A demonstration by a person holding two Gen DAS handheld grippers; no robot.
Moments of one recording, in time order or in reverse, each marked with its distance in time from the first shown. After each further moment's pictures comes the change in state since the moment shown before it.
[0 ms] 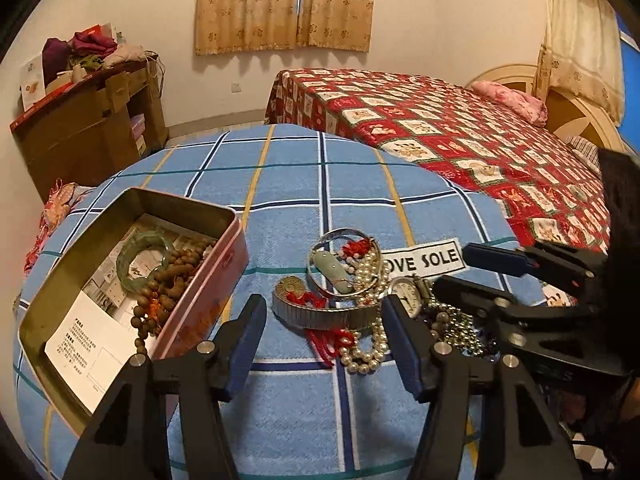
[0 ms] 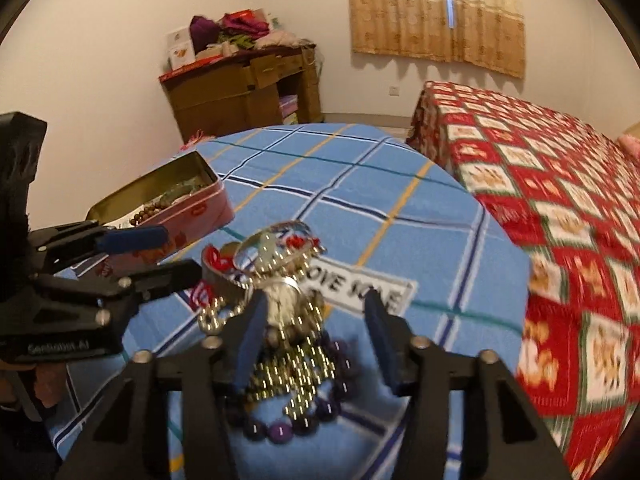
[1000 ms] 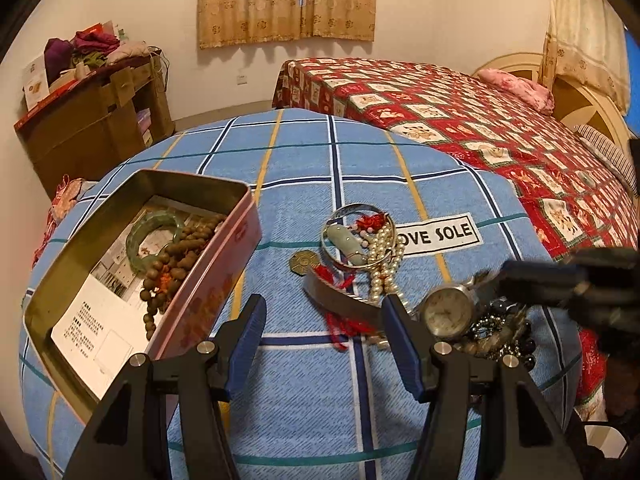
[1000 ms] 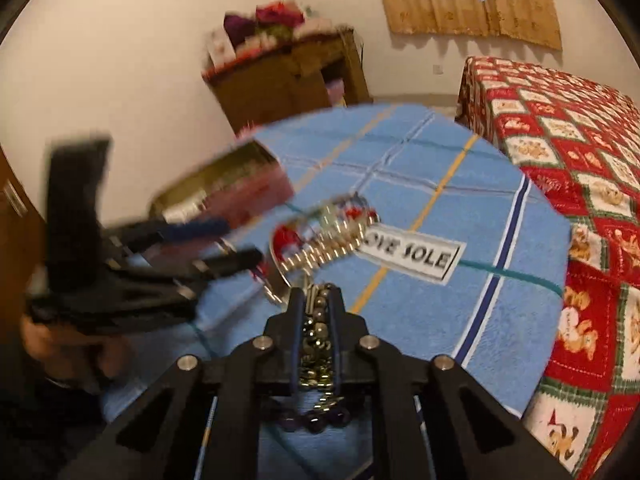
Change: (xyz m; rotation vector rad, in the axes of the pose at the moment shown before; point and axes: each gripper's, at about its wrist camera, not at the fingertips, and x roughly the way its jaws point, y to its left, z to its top) left arm 0.000 0.001 -0.015 0.011 0.034 0.028; right arm -0.040 -0.008 -0.013 0.081 -0.033 0.254
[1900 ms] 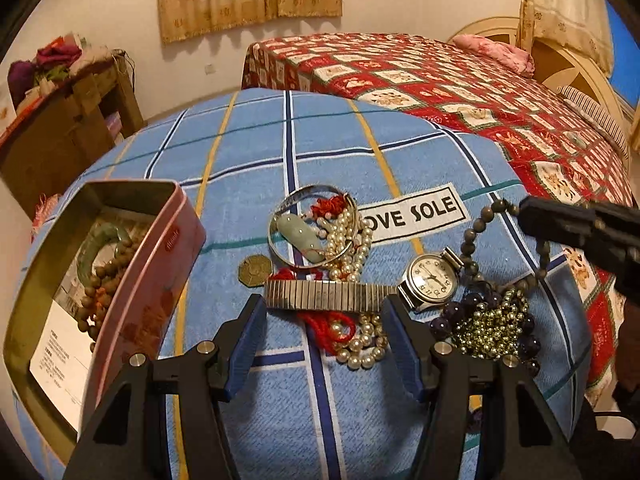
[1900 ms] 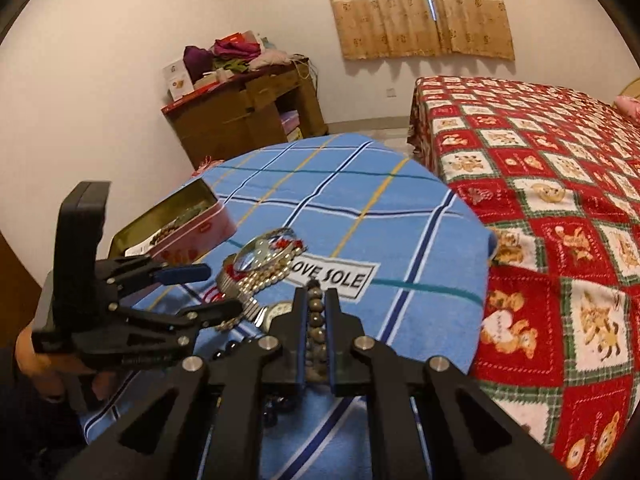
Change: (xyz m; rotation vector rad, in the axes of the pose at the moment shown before) left arm 0.034 -0.028 0.009 0.106 0.092 -0.042; right arm -0.008 -0.031 -0.008 0.051 -0.064 -0.133
